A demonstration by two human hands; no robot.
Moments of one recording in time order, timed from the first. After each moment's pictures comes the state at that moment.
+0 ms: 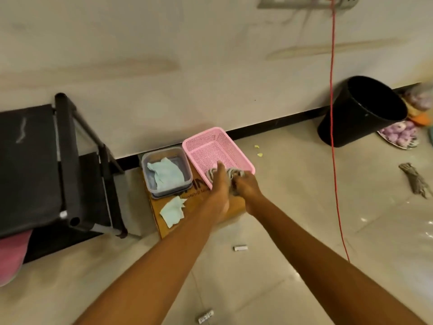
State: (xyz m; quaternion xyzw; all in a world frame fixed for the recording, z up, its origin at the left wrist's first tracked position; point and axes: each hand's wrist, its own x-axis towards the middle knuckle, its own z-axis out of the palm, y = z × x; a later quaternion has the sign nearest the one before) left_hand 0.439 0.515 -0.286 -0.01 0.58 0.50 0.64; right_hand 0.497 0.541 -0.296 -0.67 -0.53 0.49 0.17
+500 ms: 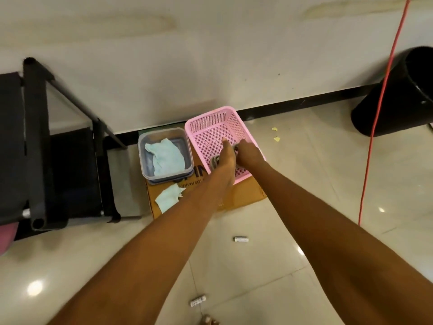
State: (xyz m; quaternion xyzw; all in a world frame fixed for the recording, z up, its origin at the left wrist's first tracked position) left_hand 0.433 0.578 -0.294 -0.05 0.60 0.49 0.63; right_hand 0.476 0.639 -0.348 -0.56 -0.78 0.25 -0.11
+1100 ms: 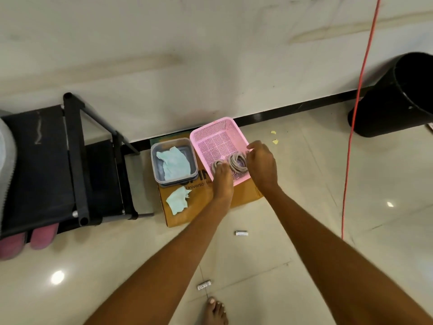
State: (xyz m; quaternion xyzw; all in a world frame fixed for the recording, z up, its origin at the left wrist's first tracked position) left_hand 0.445 0.524 -0.264 0.03 0.67 0.48 0.56; right_hand 0.514 0.604 -0.277 -0.58 -0.76 0.25 0.15
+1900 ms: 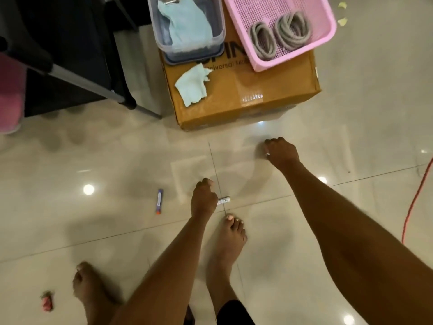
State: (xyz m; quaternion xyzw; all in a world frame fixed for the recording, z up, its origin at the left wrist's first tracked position) left_hand 0.486 0.256 -0.478 0.17 0.85 0.10 0.48; right_hand 0.613 0.459 -0.502 -0.42 -0.85 0.17 -0.27
